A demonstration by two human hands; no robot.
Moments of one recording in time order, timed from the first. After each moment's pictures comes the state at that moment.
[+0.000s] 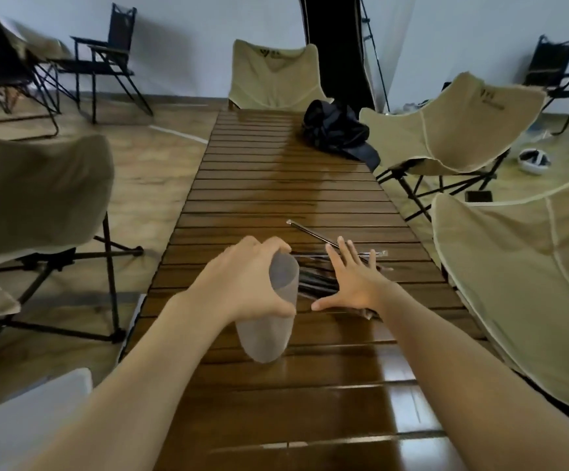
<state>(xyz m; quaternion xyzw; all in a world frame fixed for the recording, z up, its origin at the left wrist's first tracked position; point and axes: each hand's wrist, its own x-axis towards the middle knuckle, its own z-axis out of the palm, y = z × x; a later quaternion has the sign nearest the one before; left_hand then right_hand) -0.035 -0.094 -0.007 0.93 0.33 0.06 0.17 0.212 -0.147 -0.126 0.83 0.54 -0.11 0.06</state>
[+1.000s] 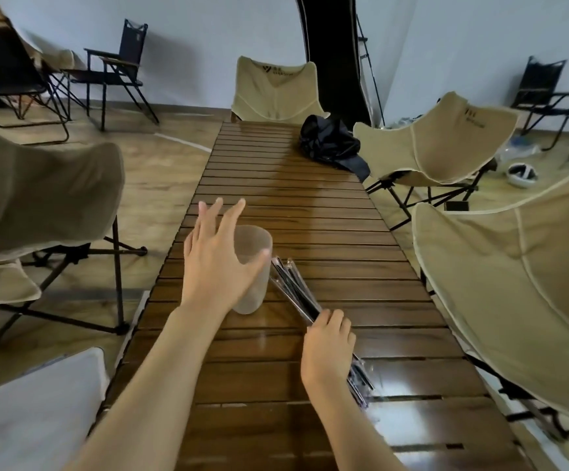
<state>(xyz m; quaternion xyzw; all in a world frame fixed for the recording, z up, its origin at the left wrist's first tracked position) -0.061 -0.120 0.000 0.84 0.42 0.31 0.15 0.055 -0.237 -0.140 0.94 0.34 0.01 -0.10</state>
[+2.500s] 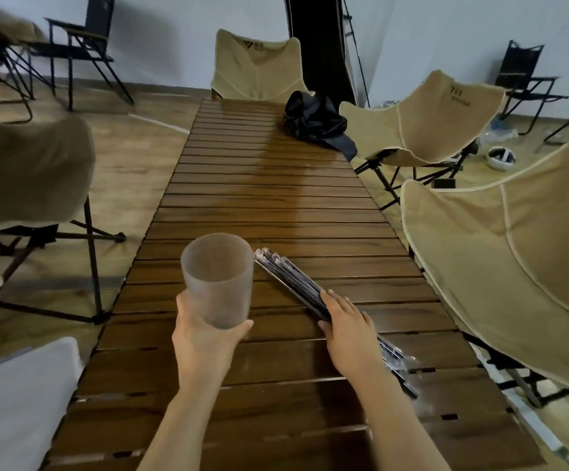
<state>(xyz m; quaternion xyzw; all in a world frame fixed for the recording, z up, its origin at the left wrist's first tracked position) -0.086 -0.174 -0.117 0.64 0.55 0.34 0.41 0.088 -0.288 -0.126 0.89 0.43 -0.10 -0.15</state>
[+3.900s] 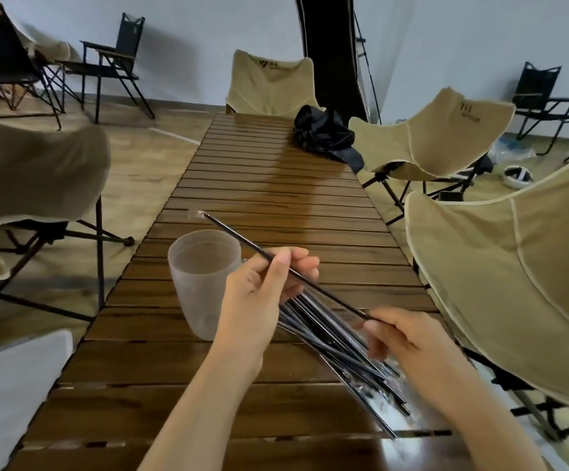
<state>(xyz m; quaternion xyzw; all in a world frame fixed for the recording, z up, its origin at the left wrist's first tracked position) -0.037 -0.232 -0.033 0.55 0.22 0.42 0.69 0.098 -0.368 -0.029 0.78 0.49 -0.17 -0.34</state>
